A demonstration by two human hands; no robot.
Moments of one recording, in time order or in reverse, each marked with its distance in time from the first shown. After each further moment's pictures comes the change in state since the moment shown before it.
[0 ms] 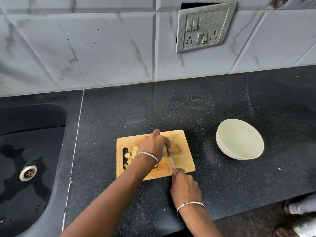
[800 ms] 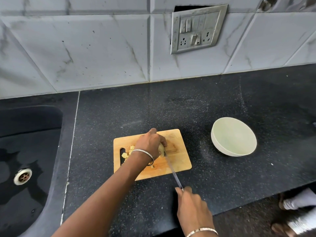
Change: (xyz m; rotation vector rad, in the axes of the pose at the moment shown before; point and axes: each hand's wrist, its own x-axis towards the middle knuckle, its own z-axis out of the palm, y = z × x) left_hand 0.006 -0.007 0.002 -0.032 -0.008 0.061; right_hand -0.054 0.024 -0.012 -0.031 -0.115 0.039
